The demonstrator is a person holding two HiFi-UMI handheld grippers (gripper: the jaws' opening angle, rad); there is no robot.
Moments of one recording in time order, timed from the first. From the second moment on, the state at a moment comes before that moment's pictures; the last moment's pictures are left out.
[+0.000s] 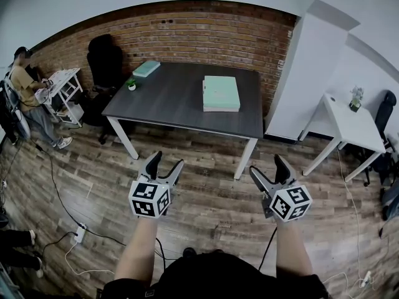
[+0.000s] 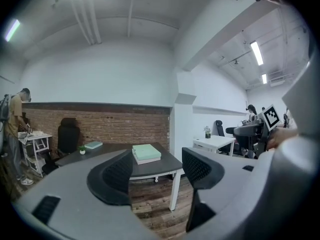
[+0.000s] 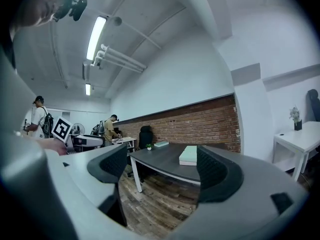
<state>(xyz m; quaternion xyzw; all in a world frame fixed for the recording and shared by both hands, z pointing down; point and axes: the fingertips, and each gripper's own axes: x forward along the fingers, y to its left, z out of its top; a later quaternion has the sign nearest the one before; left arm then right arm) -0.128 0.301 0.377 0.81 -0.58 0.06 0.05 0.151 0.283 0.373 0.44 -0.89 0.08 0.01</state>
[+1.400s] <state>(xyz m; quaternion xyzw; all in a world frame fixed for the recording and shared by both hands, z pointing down) -0.025 0.261 0.394 0.84 -0.52 0.09 0.06 0.212 0.277 0.404 0.41 -0.90 0.15 -0.01</state>
